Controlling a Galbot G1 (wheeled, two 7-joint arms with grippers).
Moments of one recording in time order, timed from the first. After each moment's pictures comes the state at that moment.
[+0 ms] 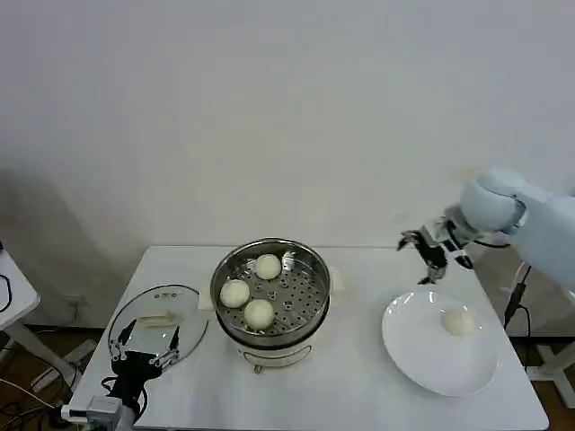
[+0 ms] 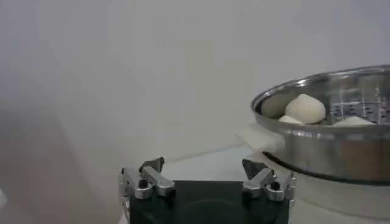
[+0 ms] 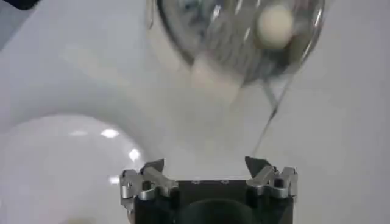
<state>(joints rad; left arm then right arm) 1.64 -1.54 -0.82 -2.17 0.13 0.17 0.26 0.36 0.50 -0.98 1.54 -0.05 -0.14 -1.19</state>
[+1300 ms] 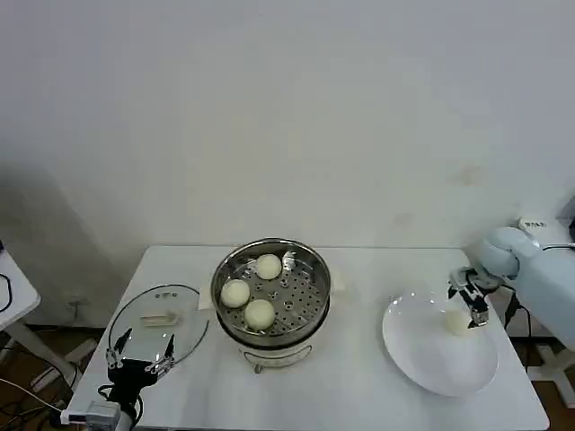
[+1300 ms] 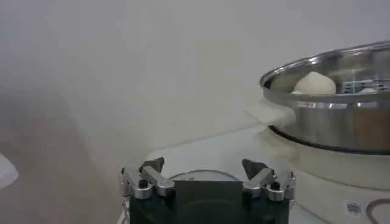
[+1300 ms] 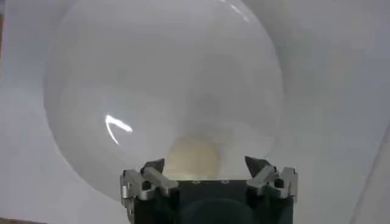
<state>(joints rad) 1.64 -1.55 -0.84 -2.12 0.14 0.16 0.26 -0.11 0.62 -0.60 1.17 -0.44 0.01 -1.27</state>
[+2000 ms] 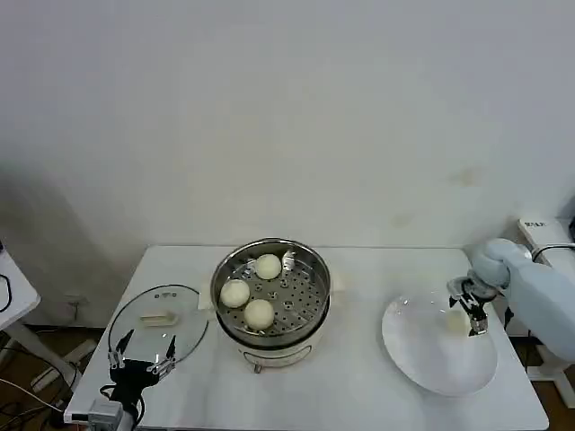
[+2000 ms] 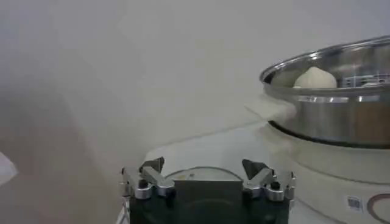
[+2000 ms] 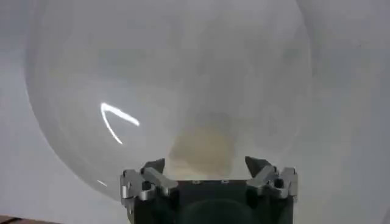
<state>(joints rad) 1.64 -1.55 -0.83 -2.11 0.15 0.16 0.26 -0.18 0.68 -0.54 1.09 -0.51 0.04 -1.25</state>
